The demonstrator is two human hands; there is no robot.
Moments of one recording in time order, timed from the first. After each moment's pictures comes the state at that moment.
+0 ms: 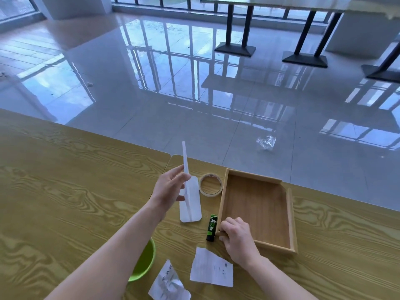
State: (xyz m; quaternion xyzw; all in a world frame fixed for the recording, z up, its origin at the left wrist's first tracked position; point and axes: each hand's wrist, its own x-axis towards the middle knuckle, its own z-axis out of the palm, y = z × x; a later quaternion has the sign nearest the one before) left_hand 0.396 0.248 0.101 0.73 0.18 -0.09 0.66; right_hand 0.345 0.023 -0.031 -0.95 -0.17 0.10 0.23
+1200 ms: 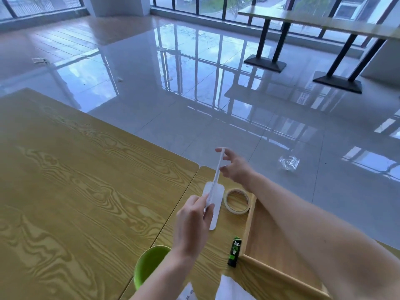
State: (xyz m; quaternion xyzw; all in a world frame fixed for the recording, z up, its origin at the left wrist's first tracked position) left_hand 0.366 0.265 0.065 0.92 0.10 0.17 0.34; right_hand 0.555 0.160 0.080 -0.85 -0.10 0.21 0.48
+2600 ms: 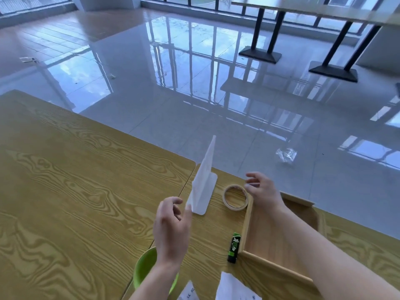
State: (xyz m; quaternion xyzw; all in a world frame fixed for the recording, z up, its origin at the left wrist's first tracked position) left_hand 0.352 0.290 0.048 0.84 0.24 0.24 0.42; right_hand 0.505 0.072 0.046 -0.89 -0.02 0.13 0.45
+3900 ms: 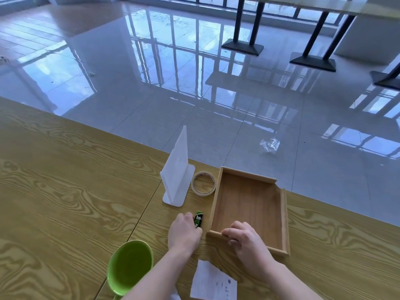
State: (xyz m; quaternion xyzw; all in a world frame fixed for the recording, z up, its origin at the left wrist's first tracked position) left_hand 0.372 0.213 -0.025 0.93 0.21 -0.14 0.26; right_hand 0.376 0.008 -0.022 -0.93 -0.21 0.16 0.27
